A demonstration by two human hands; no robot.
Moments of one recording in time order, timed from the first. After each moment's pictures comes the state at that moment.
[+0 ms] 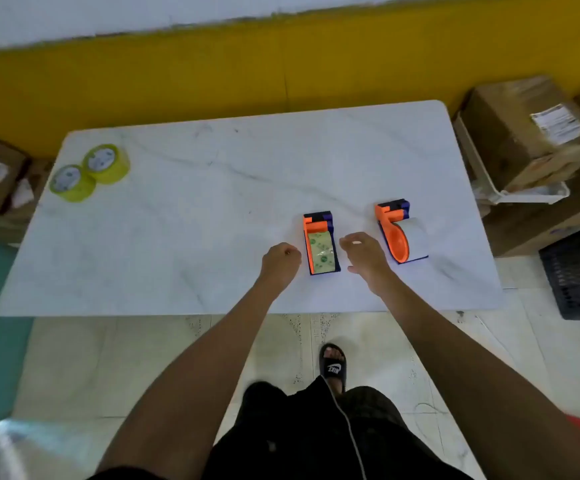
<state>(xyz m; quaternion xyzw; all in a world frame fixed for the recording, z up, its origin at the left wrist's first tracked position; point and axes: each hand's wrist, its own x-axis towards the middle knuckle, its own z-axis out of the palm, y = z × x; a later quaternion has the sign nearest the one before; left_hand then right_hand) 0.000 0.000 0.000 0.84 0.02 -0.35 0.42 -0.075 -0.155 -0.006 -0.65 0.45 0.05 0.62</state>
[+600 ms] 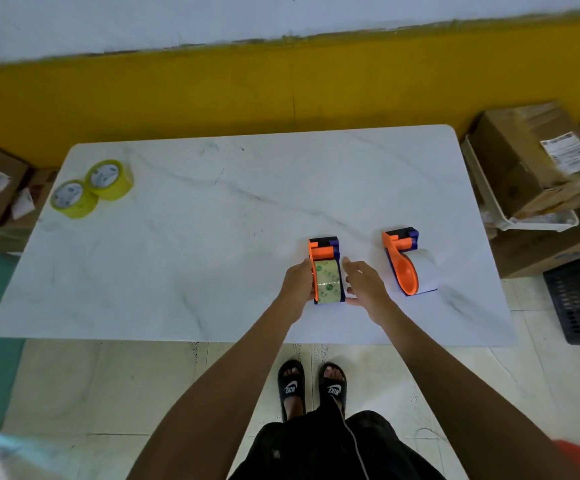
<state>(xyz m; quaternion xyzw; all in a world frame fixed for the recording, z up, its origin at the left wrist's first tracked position) 0.016 -0.039 0.007 0.72 0.15 -0.43 0.53 -0.053 -0.156 -0.008 -0.59 0.46 0.08 0.66</state>
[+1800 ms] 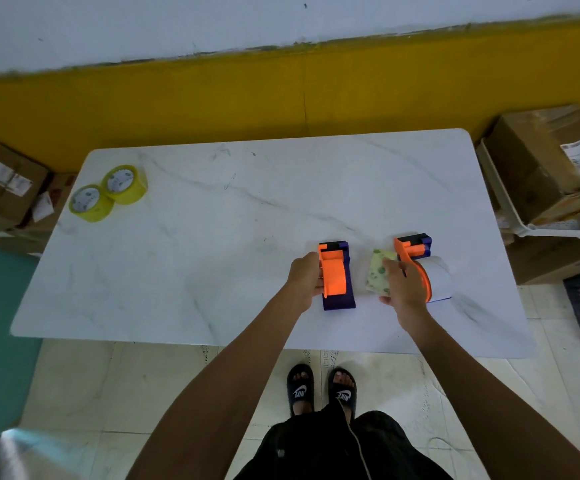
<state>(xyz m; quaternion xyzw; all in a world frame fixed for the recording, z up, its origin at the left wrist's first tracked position) 0.041 -0.048 0.021 0.69 0.19 -0.43 0.55 -0.064 -0.188 -0.014 -0.56 0.52 -0.05 0.64</state>
